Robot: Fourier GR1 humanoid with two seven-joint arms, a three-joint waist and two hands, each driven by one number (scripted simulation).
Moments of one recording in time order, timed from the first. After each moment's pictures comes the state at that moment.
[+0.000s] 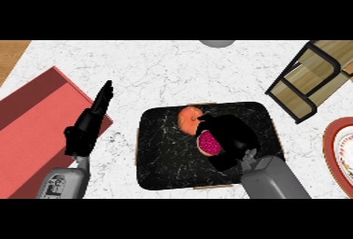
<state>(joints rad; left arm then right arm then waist) -0.17 0.09 -0.03 -1.47 -0.14 0.00 0.00 -0.33 -0.13 0.41 -1.55 0.82 0.54 0.34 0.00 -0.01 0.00</state>
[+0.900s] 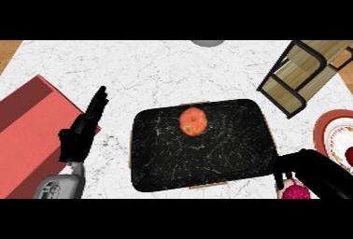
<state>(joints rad) -0.13 0.09 -0.01 -1.49 -0.14 0.00 0.03 0.12 -0.55 0.19 -1.89 0.72 0.47 -0.17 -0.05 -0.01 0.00</state>
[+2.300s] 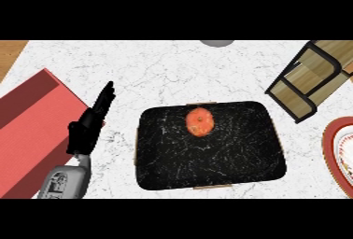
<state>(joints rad) -0.19 0.08 -0.02 -1.43 -0.15 -0.02 0.02 0.21 -0.85 -0.85 -2.01 -0.43 0.55 0.02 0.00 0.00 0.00</state>
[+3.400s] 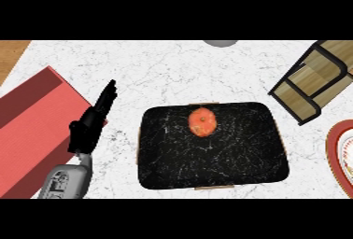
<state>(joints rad) -0.20 0.07 -0.02 -1.44 -0.15 -0.03 0.02 -0.36 -1.08 -0.54 -1.57 -0.21 0.30 0.07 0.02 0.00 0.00</state>
